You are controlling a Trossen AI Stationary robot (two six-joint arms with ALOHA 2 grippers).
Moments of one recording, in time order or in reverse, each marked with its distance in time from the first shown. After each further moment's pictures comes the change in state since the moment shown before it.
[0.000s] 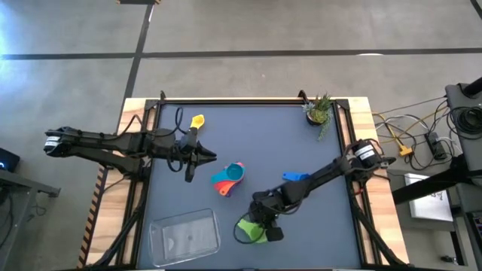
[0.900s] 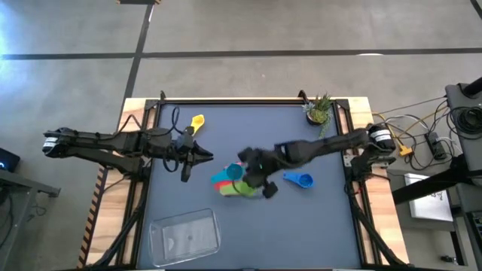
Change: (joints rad) left arm 0.000 -0.045 0.000 -0.060 0.002 0.059; right arm -0.270 -0.207 0.144 -0.186 0.135 -0.789
